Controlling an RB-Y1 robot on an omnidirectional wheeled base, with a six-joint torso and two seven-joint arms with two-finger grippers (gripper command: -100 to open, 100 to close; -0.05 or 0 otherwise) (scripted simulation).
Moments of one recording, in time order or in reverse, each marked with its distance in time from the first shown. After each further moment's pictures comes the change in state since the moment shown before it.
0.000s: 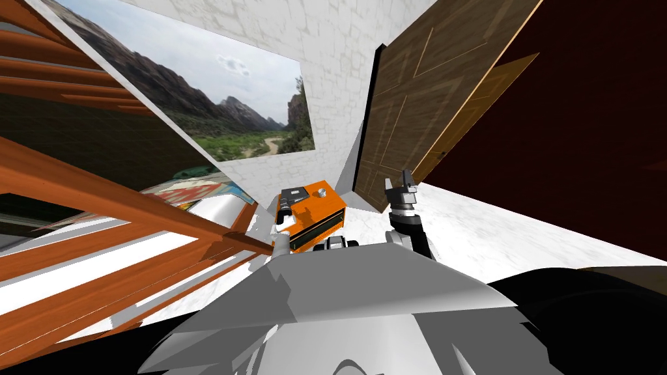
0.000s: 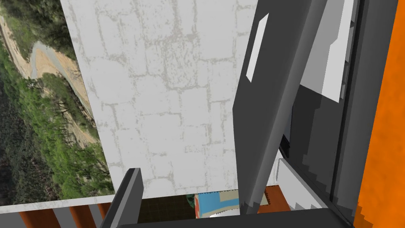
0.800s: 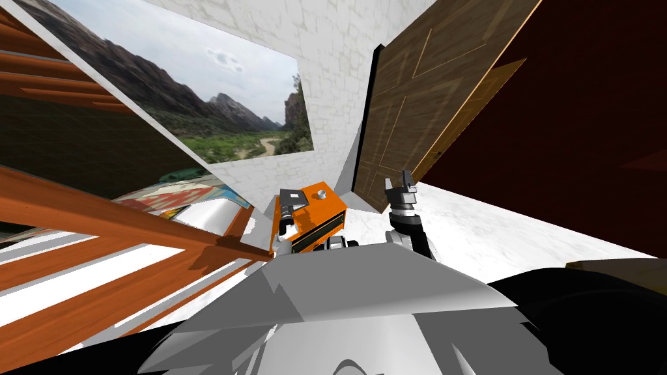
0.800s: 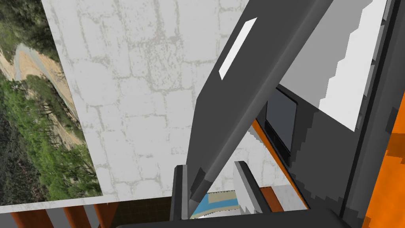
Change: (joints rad) left arm 0.104 -0.049 0.001 0.060 -0.002 -0.175 -0.003; right arm 0.000 0.000 0.000 0.000 0.000 0.000 0.000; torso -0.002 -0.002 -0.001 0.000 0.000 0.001
